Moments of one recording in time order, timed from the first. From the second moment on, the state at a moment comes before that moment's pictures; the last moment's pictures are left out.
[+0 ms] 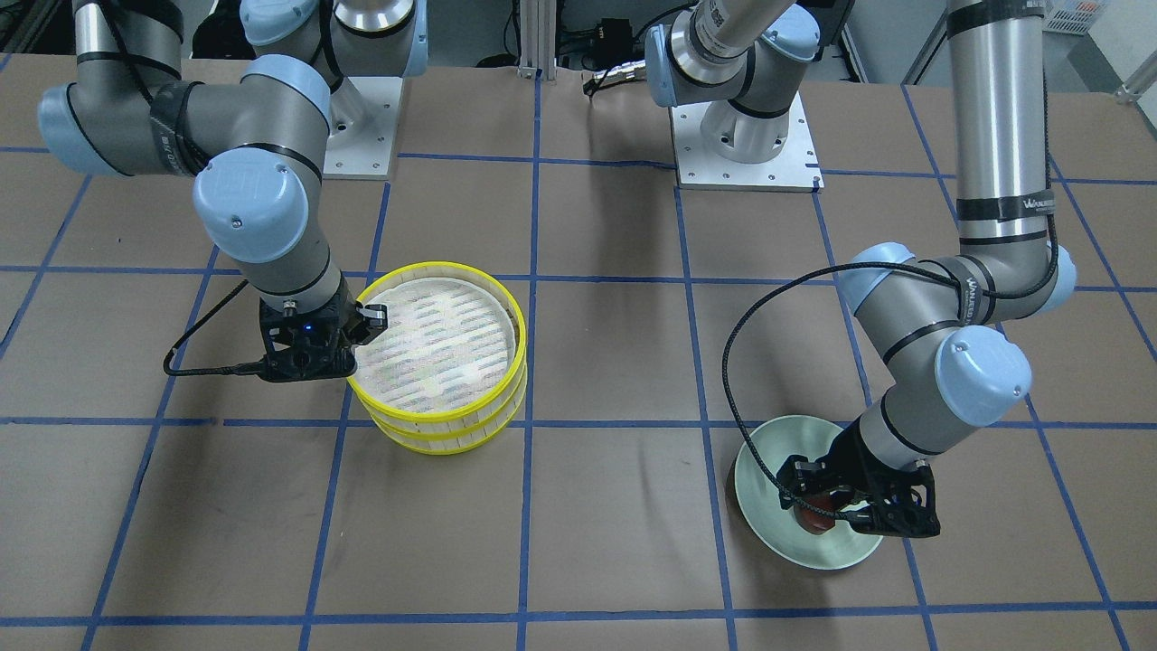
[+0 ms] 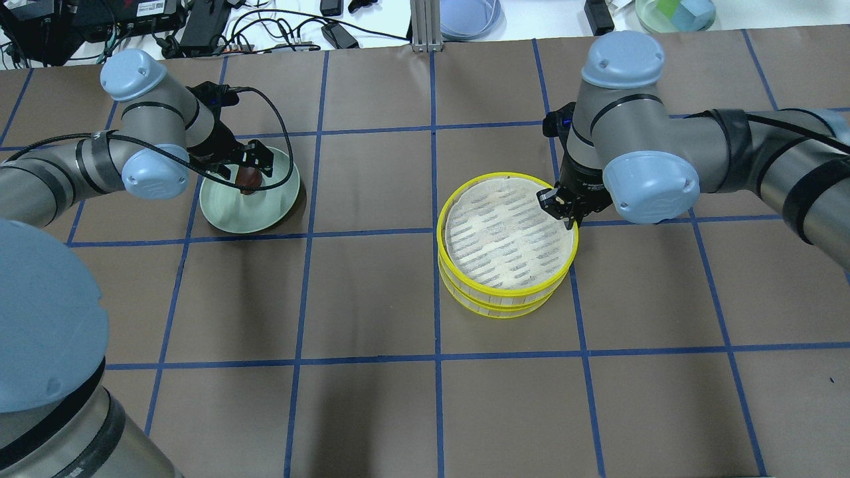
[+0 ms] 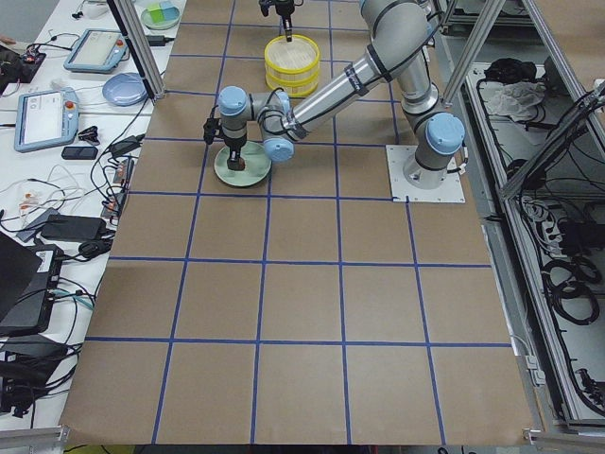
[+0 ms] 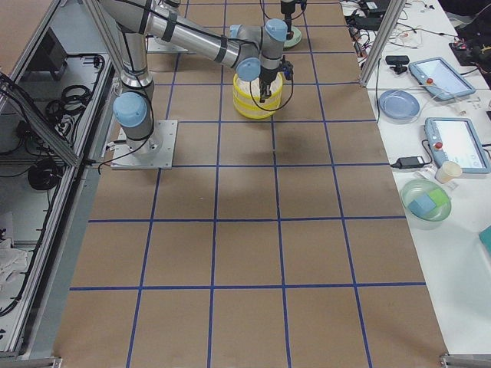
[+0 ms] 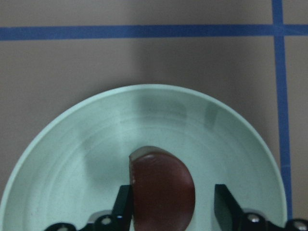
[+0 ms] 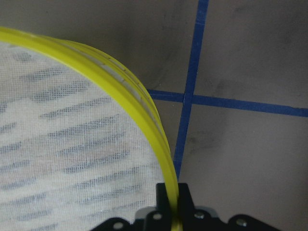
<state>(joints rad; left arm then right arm) -1.34 -2.10 -1.71 -0.81 1.40 0.26 1.62 -1.35 1.86 -1.98 -1.61 -0.08</state>
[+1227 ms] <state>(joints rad) -1.52 -1.91 -1.66 -0.95 1.53 0.03 1.61 -1.49 1.70 -1.86 -1.60 -0.06</state>
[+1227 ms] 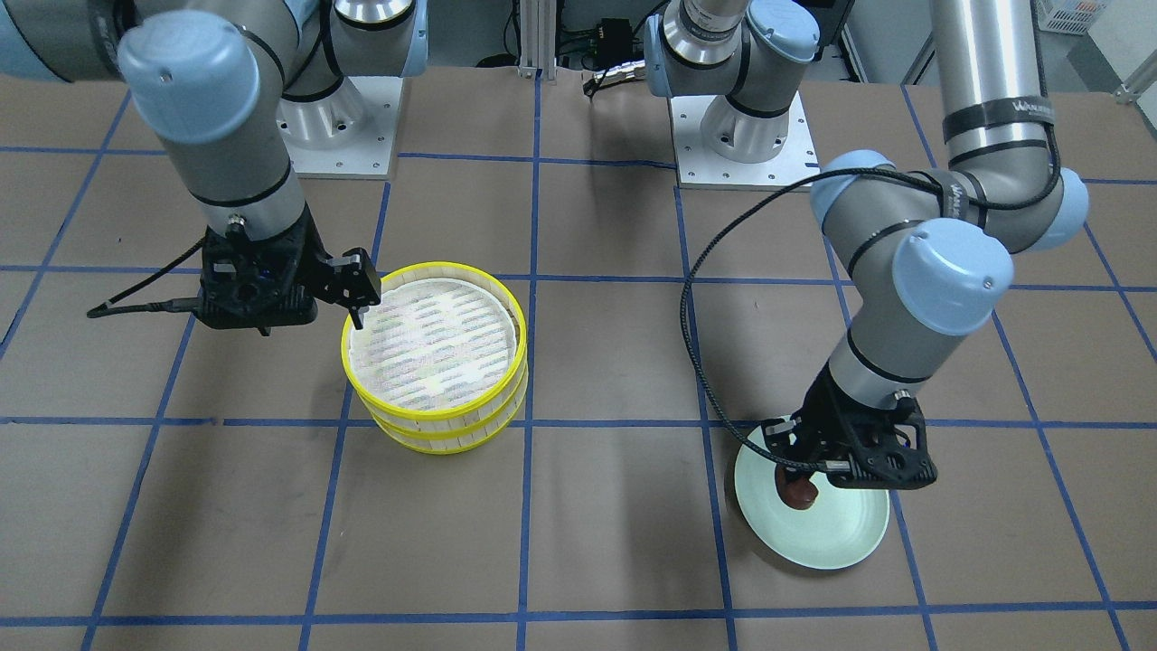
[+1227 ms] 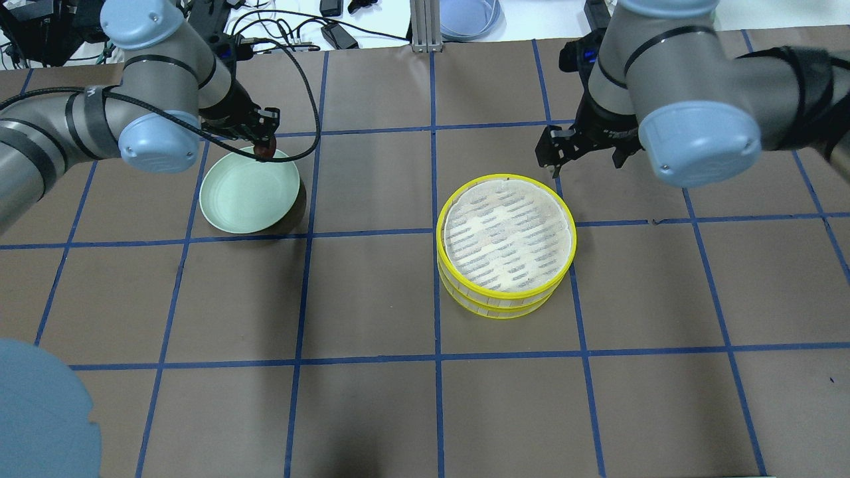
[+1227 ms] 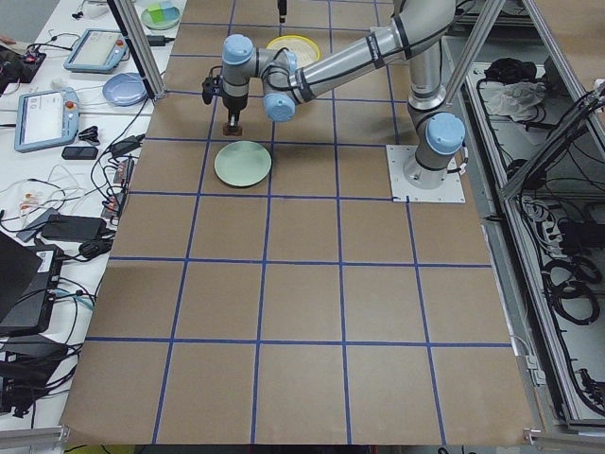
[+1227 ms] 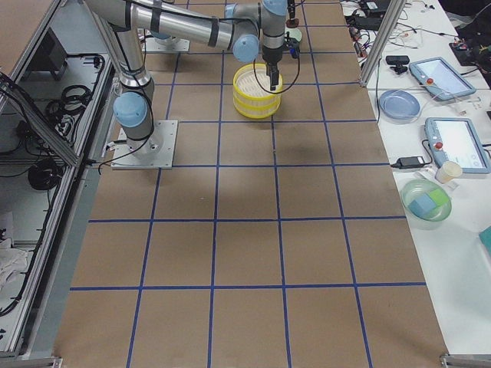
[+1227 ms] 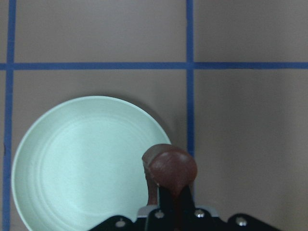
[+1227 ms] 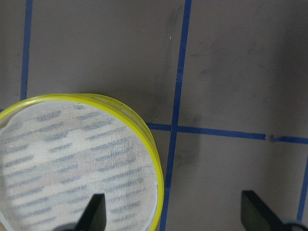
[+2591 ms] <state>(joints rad) -2.09 -1.87 -1.67 -0.99 1.57 -0.79 1.61 -1.57 1.48 -1.62 -1.60 0.02</state>
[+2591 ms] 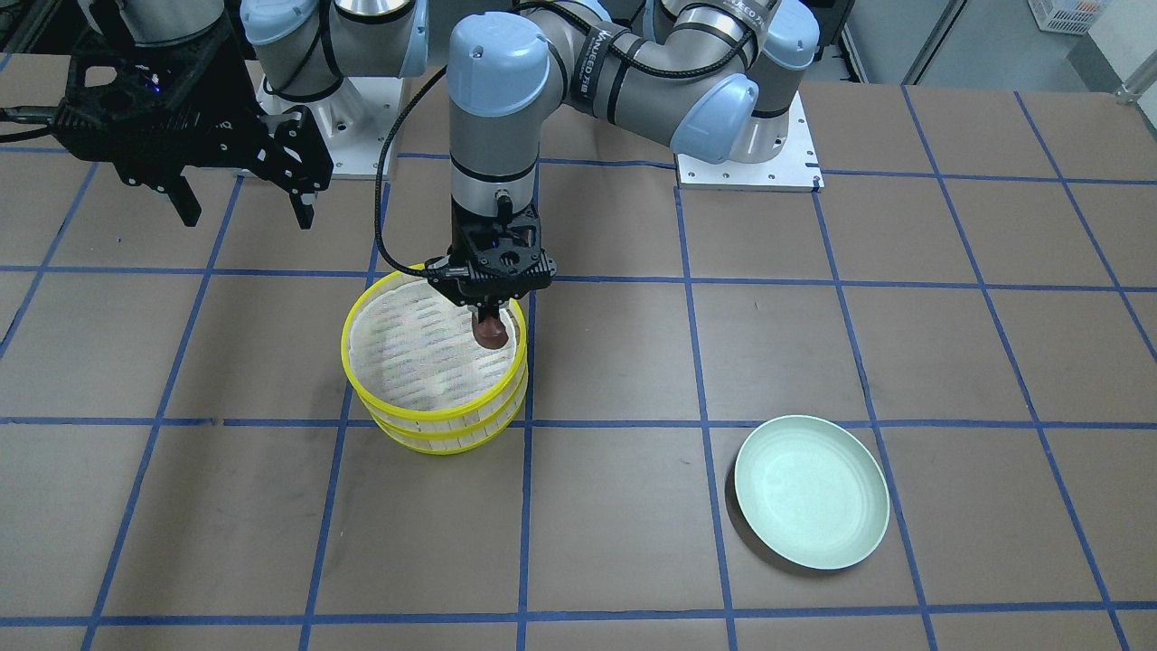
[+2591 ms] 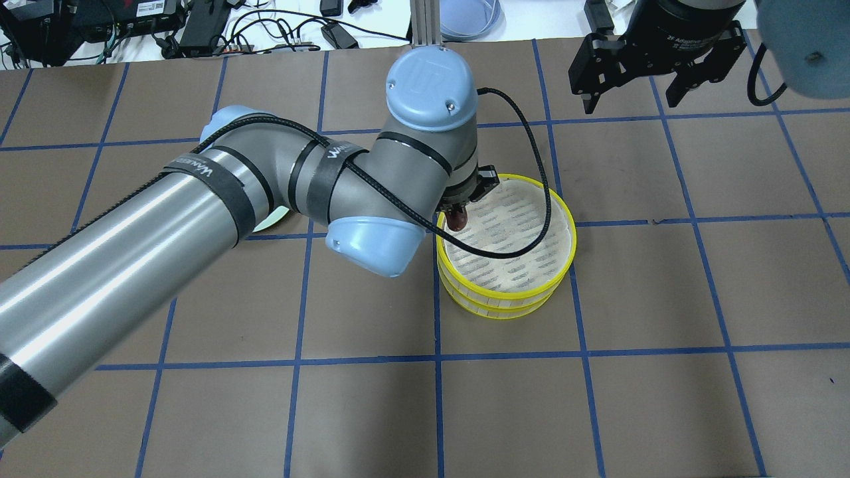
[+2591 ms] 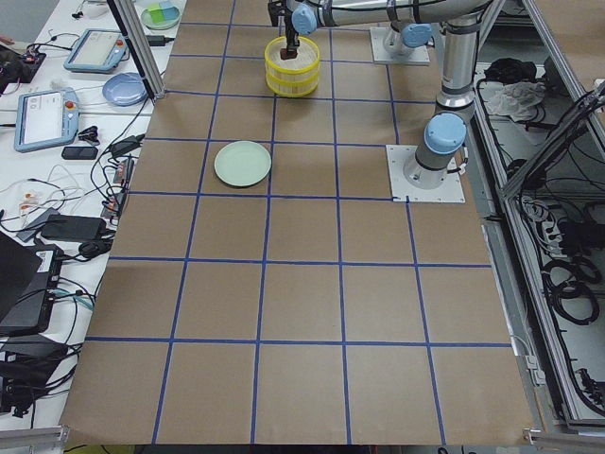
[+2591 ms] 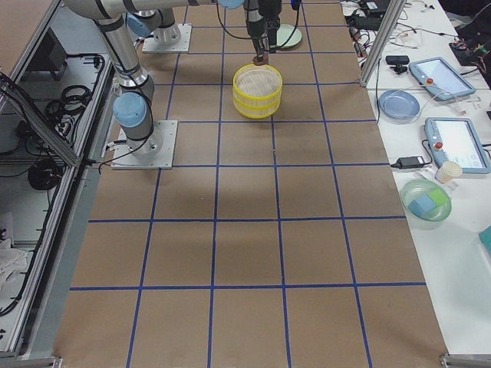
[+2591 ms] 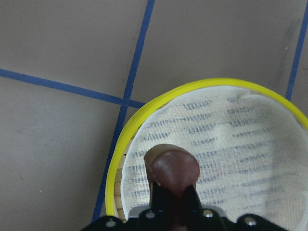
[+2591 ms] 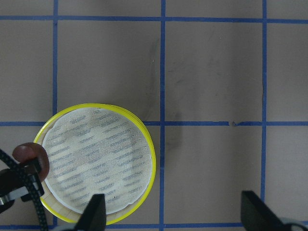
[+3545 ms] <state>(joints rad) -2.07 -1.86 -1.67 -1.00 1.58 -0.69 1.60 -1.57 1.49 -1.62 -1.60 0.01</state>
